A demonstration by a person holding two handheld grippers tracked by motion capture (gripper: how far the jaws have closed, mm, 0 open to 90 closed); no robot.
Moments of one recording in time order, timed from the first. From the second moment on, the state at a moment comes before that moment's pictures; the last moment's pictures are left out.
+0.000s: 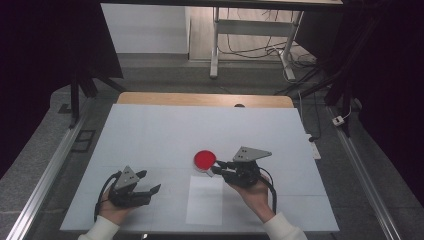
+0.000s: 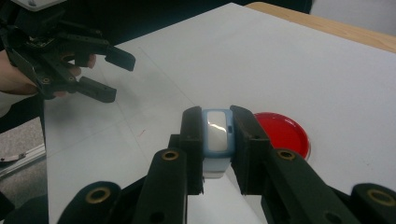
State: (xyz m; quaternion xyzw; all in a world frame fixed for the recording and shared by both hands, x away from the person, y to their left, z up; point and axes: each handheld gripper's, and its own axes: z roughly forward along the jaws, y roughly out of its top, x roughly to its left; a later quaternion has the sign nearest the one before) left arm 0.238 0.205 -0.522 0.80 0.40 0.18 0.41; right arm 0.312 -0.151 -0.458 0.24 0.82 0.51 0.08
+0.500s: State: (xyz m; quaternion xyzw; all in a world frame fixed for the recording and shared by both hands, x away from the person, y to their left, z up) left arm 0.240 0.194 -0.516 0.80 0.39 0.19 0.42; right arm 0.312 -0.152 -0.458 0.24 0.82 0.51 0.09
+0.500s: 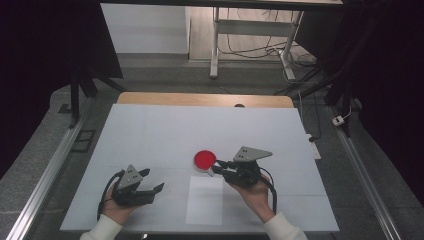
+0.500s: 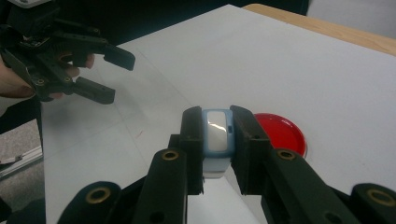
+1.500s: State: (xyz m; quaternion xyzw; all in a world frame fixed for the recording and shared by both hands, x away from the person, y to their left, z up) left arm 0.252 0.163 -0.502 0.80 0.37 0.19 0.43; right arm 0.312 -0.153 -0.457 0.25 0.81 0.52 0.09
